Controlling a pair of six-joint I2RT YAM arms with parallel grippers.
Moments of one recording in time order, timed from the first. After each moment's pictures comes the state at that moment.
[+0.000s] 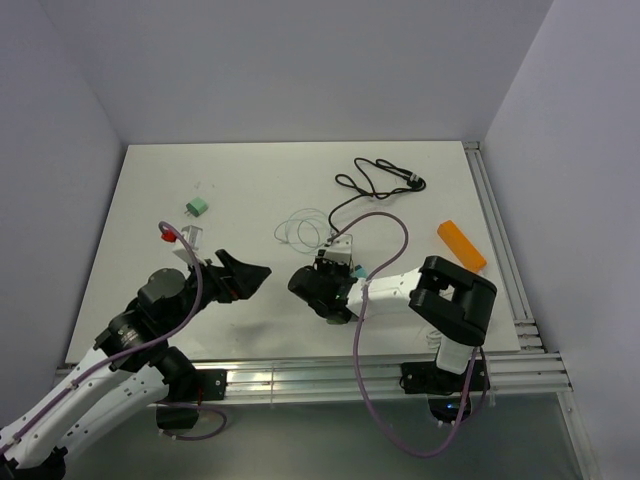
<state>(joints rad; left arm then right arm) -0.77 0.46 0.60 -0.36 -0.10 -0.84 1.10 1.77 0.80 -0.01 1.07 0.87</state>
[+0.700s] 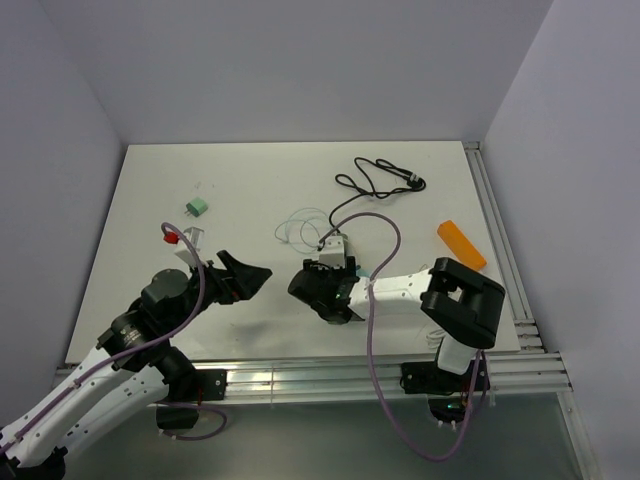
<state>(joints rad) -0.77 0.46 0.58 -0.36 -0.10 -0.87 1.12 1.70 0.83 -0.17 0.89 0.84</state>
